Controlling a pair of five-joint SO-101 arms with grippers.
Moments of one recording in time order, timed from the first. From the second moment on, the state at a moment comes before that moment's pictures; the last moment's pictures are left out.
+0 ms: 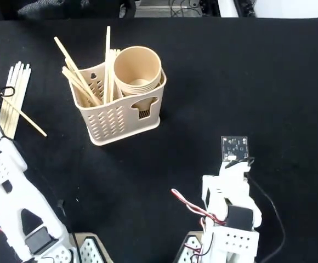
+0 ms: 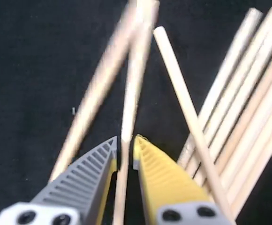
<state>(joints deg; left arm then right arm) -44.8 86.9 -85.1 73.0 -10.3 10.5 -103.3 97.0 74.0 7.9</state>
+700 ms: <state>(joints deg) -46.2 91.7 -92.9 77.3 -10.5 10.5 -103.3 97.0 74.0 7.9</state>
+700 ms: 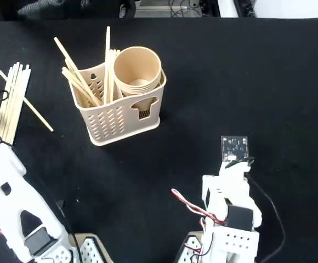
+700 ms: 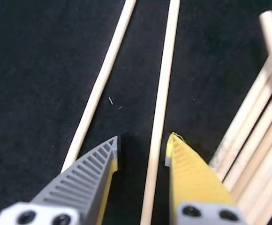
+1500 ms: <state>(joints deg) -43.0 89.2 -95.8 90.0 -10.6 10.5 -103.3 97.0 74.0 7.9</state>
